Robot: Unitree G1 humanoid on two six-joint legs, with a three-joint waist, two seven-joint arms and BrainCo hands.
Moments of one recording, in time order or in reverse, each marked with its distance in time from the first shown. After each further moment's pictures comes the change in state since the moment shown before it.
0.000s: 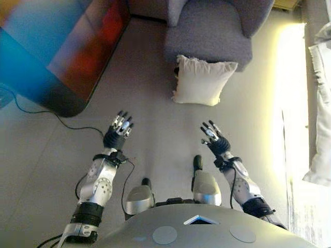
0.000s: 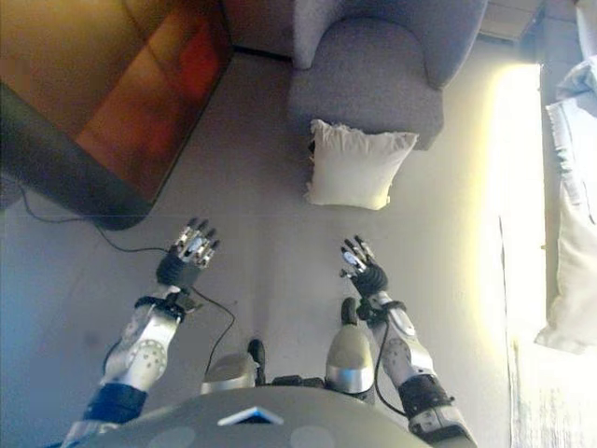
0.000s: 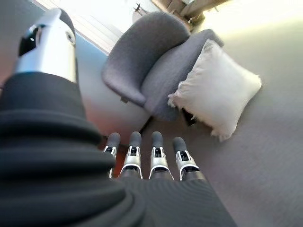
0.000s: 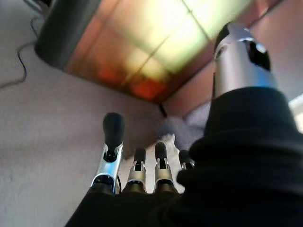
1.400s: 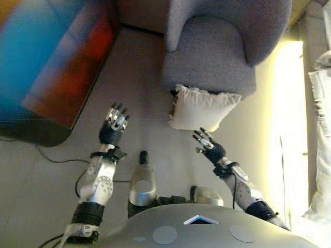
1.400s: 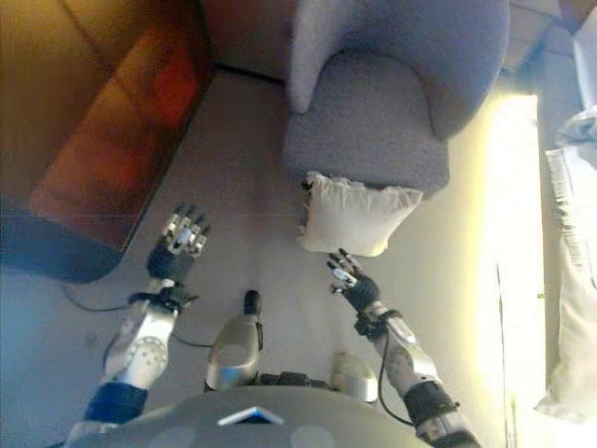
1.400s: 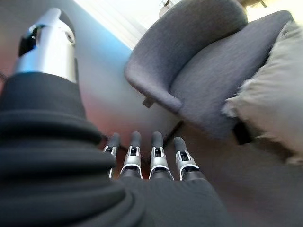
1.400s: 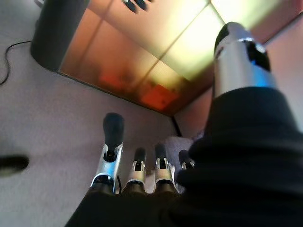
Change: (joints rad) left arm -0.071 0.076 0.055 -0.070 -0.006 -0.078 0.046; right arm 0.006 0.039 0.113 -0.001 -0.006 0.060 0.088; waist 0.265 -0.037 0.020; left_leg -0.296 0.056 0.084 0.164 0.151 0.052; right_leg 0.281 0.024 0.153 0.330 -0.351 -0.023
